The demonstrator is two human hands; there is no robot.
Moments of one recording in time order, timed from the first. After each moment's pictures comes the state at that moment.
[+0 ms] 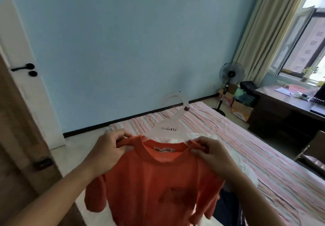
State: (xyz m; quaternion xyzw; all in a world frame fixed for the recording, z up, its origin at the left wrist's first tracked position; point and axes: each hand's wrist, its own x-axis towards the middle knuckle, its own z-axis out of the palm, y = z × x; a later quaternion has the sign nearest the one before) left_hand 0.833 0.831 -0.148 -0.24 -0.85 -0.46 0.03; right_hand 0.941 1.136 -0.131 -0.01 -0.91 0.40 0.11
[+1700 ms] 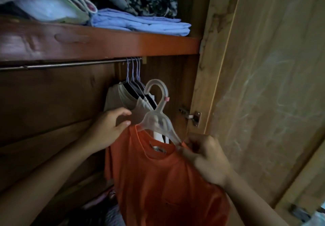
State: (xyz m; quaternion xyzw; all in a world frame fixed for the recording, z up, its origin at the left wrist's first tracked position) left_hand 1.185 0.399 -0.058 0.34 -0.85 -0.19 0.36; right_hand 0.959 0.590 -0.066 0.64 -0.66 0.40 -0.05
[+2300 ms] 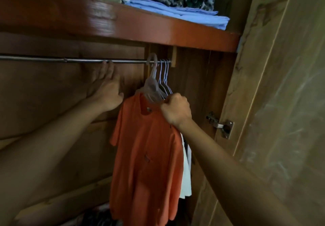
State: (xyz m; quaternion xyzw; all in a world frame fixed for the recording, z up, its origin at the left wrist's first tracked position) left_hand 1.213 0.316 -0.013 0.58 -0.75 0.19 0.24; right_hand 1.004 0.391 -0.039 0.60 -0.69 0.41 -0.05
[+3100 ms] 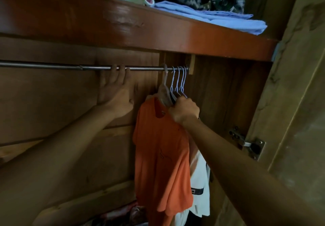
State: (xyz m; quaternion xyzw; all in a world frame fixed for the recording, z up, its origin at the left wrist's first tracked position) left_hand 1.229 0.282 -0.016 0.59 -0.72 0.29 0.21; right_hand 1.011 0.309 -0.036 0.62 -0.73 0.29 0.04
